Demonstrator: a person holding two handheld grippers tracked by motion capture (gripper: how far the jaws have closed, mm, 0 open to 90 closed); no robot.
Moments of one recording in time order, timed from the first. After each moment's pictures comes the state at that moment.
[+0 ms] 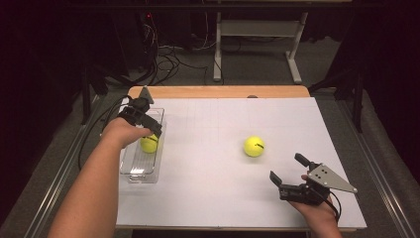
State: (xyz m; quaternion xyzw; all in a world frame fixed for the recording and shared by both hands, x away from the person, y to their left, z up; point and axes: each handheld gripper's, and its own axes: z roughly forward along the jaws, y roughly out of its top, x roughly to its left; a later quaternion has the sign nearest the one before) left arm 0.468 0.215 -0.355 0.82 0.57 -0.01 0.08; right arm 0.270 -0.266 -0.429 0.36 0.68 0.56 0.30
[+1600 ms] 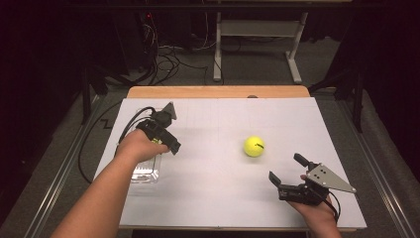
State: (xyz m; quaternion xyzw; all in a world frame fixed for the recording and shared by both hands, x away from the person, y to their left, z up) left arm 0.427 0.146 -0.361 0.86 0.50 0.00 0.04; right arm 0.270 -0.265 -0.430 0.36 0.69 0.56 0.30
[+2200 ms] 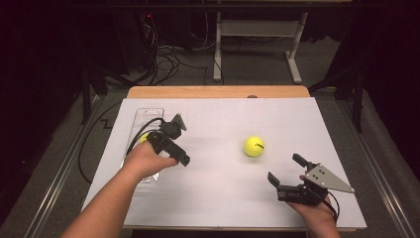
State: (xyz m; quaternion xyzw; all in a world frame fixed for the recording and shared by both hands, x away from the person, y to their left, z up) left arm 0.388 0.123 -0.365 0.89 0.45 -0.01 0.10; right arm 0.270 -0.262 -0.429 0.36 0.69 0.56 0.30
